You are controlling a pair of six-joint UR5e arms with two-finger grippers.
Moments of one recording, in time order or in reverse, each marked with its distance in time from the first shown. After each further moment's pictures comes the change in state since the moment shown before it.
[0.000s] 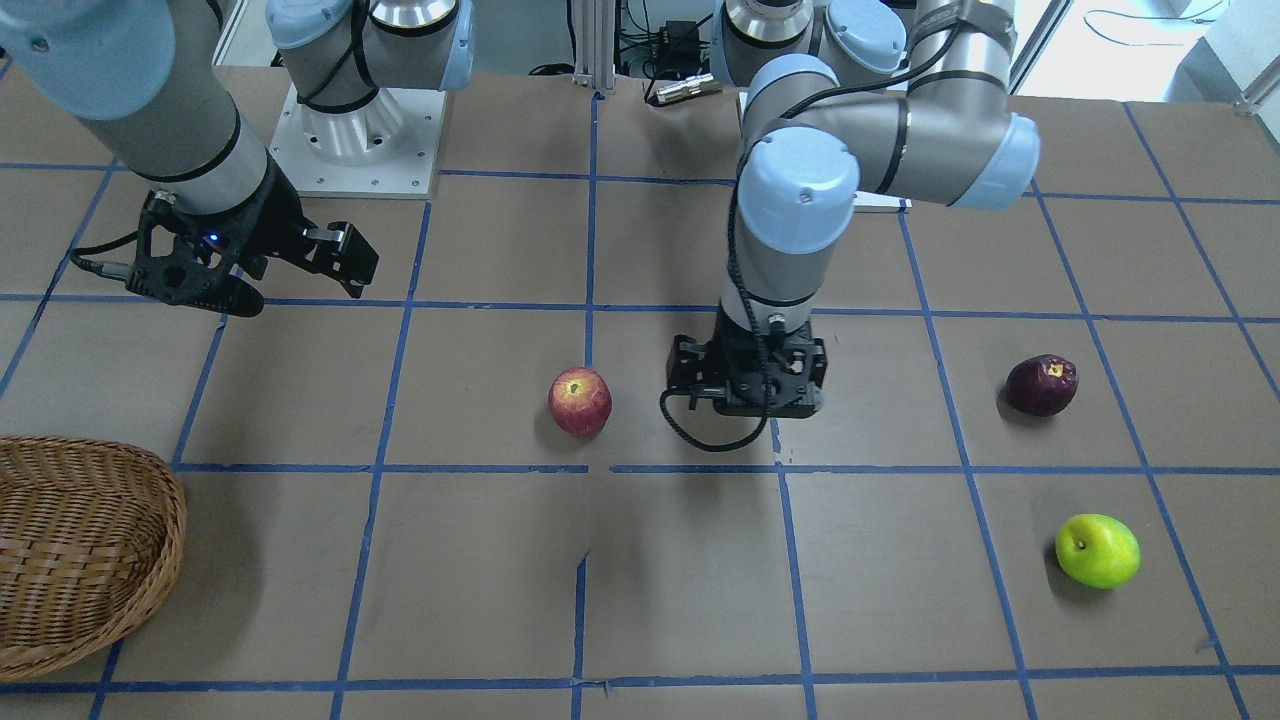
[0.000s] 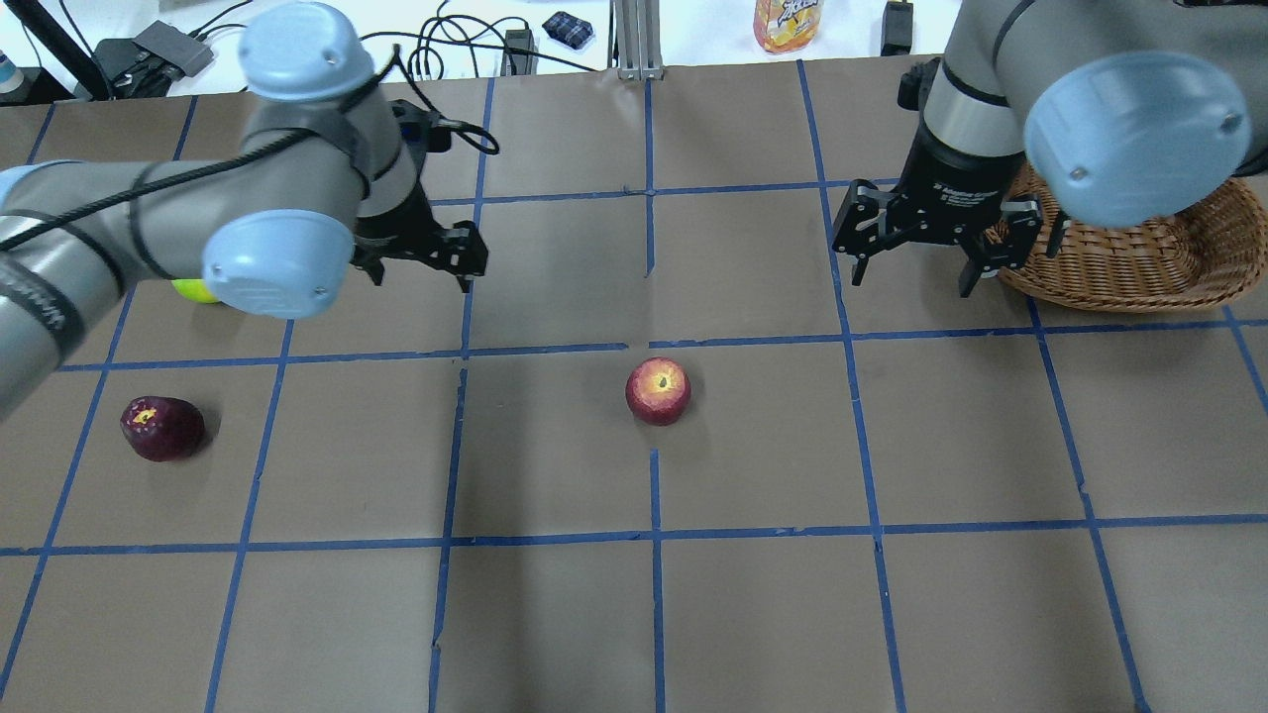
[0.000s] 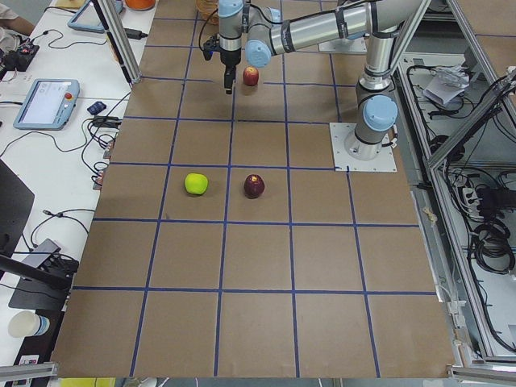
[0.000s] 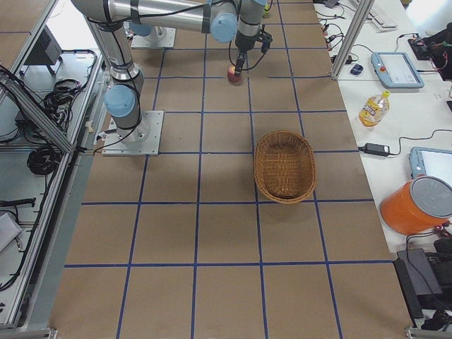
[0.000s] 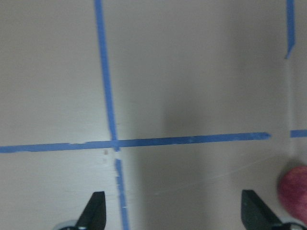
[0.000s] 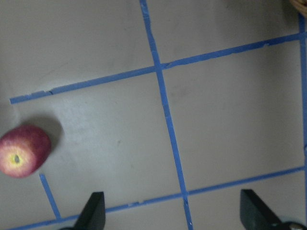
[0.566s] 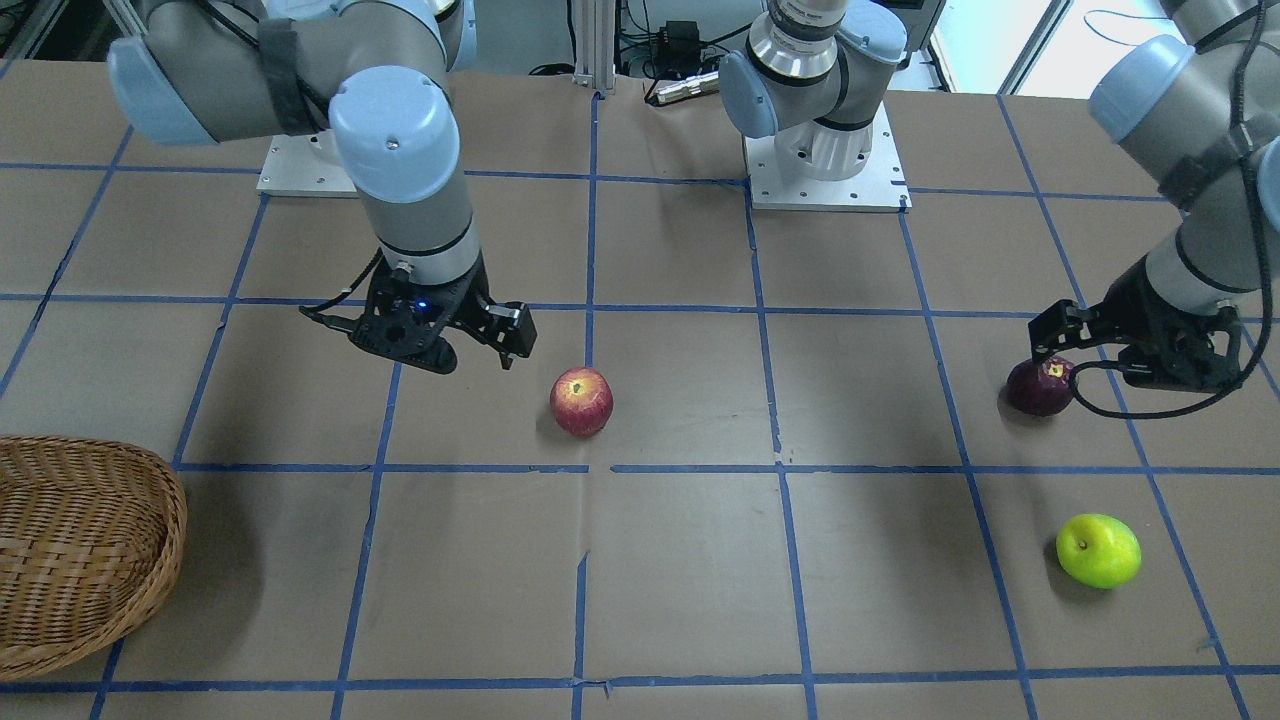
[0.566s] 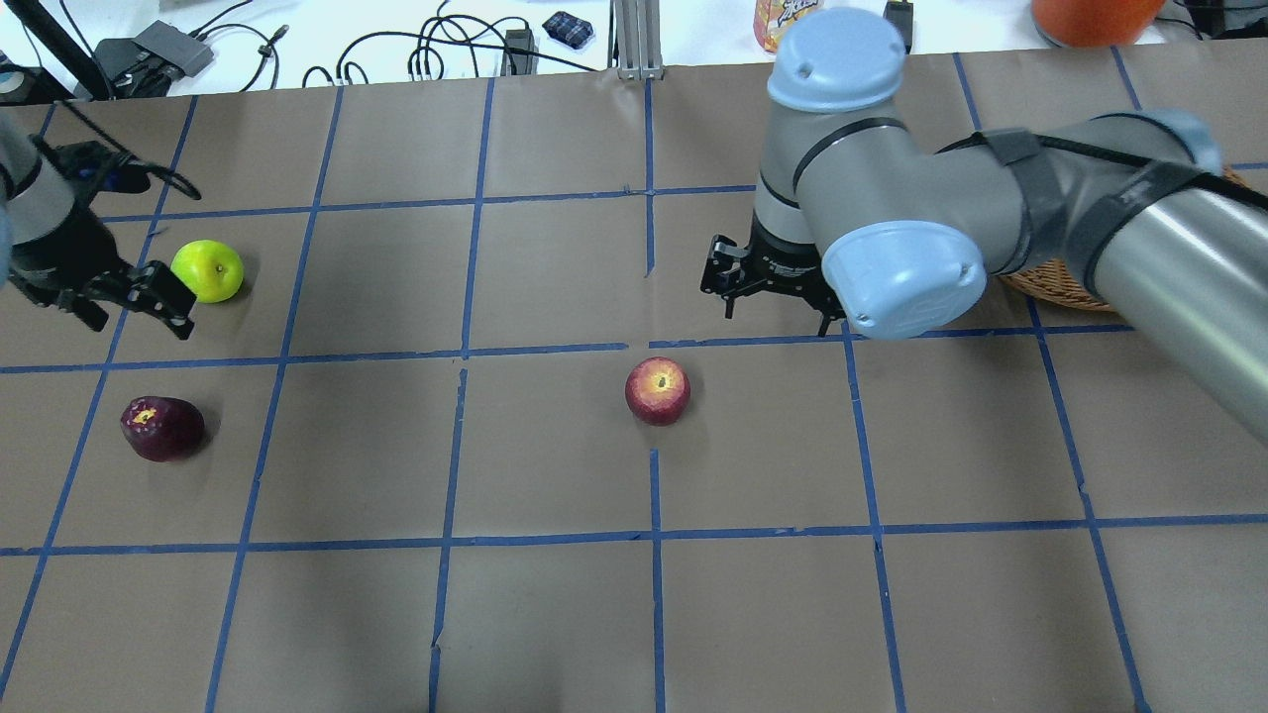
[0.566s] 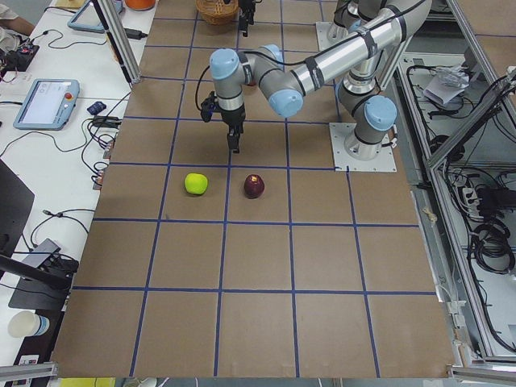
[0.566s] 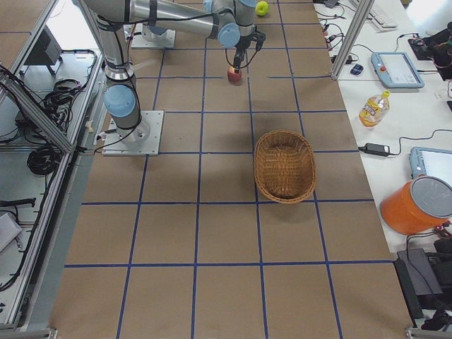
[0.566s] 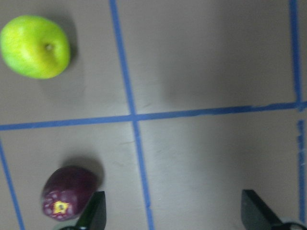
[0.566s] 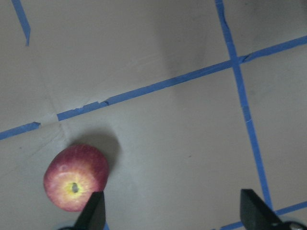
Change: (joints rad) left arm 0.491 0.012 -0.027 -0.091 0.036 0.493; right arm 0.205 0.121 0.073 -0.246 0.000 0.298
